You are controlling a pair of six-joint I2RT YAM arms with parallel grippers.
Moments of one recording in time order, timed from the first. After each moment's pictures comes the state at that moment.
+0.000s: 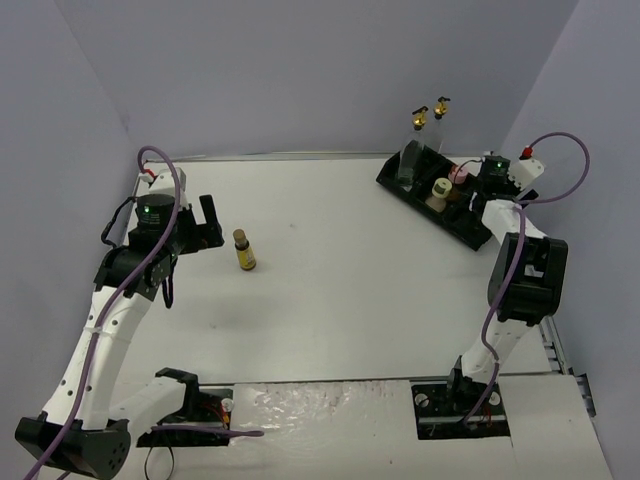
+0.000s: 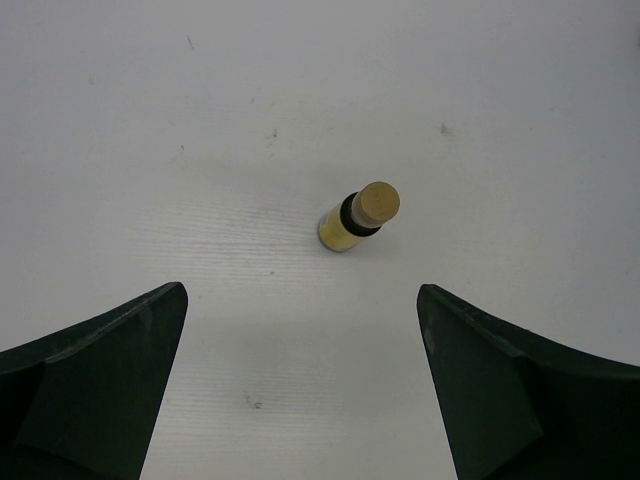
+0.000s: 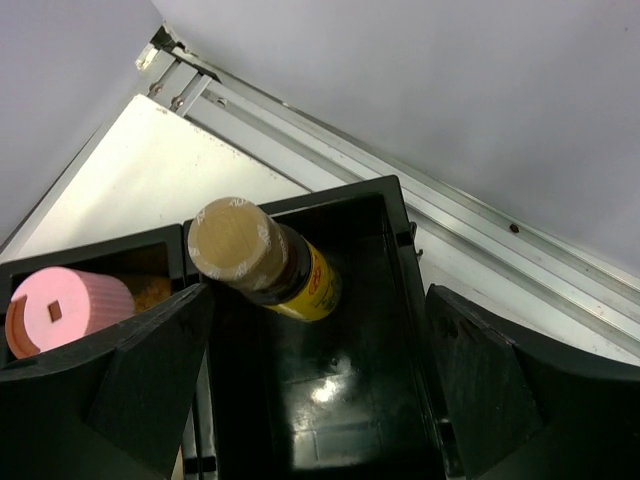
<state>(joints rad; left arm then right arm) -0.22 1.00 1.18 -0.75 -0.14 -0.29 -0.19 1.86 1.28 0.02 0.60 0.55</state>
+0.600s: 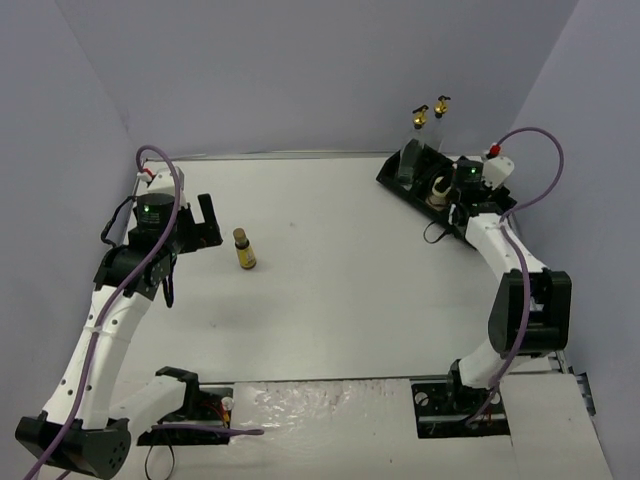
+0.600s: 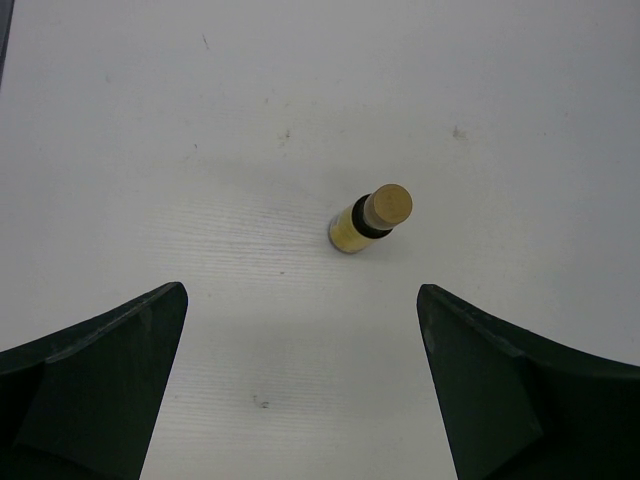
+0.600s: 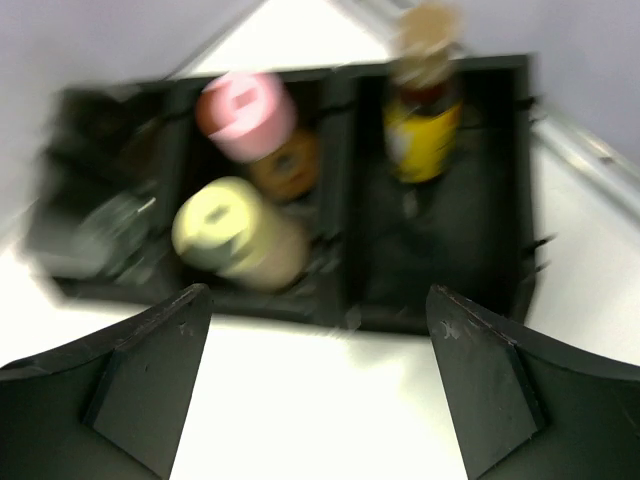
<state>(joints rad) -0.22 1.00 1.18 -0.75 -0.17 -0.29 0.02 1.57 1.12 -0.09 0.51 0.56</state>
